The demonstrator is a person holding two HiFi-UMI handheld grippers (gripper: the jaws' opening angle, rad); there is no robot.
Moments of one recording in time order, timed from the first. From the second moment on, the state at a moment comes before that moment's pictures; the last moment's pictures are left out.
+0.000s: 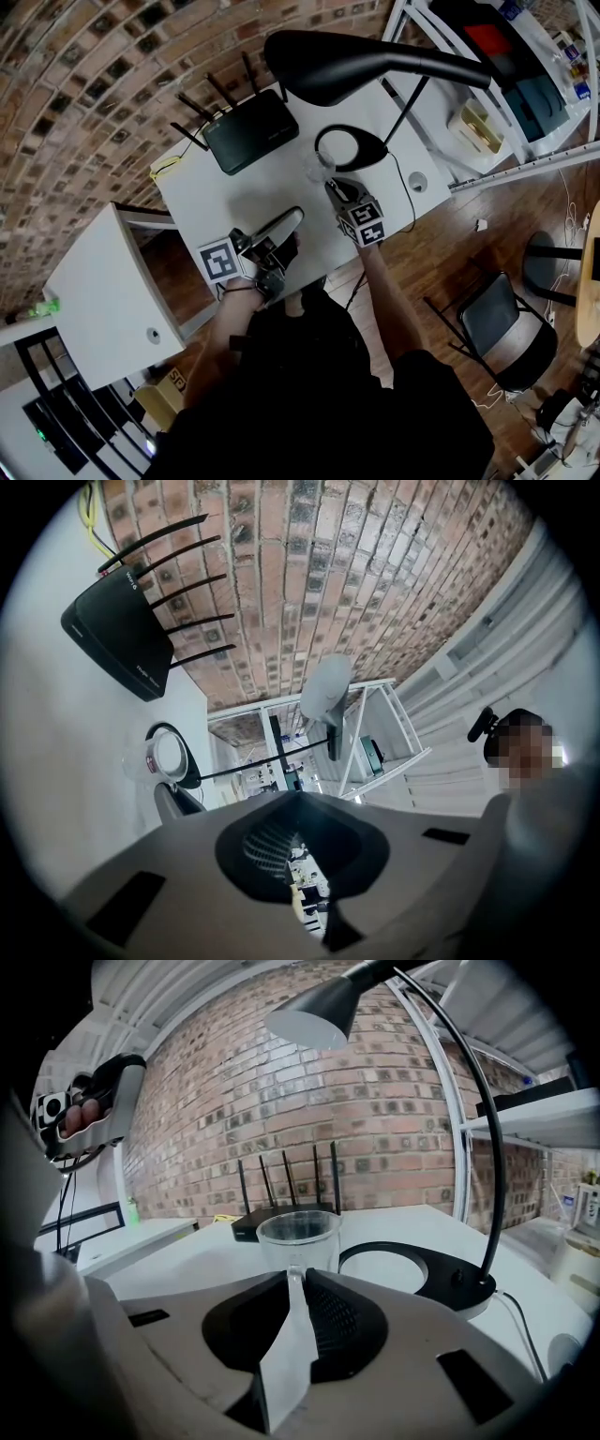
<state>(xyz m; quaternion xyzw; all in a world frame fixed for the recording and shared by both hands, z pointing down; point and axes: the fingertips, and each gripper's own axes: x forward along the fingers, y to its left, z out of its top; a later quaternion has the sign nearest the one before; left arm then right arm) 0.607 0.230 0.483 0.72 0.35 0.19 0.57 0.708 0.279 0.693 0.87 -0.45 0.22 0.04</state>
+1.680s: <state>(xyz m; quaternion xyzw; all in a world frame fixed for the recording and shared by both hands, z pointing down) 0.444 0.137 0.408 0.65 0.46 0.12 0.59 0.504 0.244 0.455 0.90 -0.37 0.12 -0.20</state>
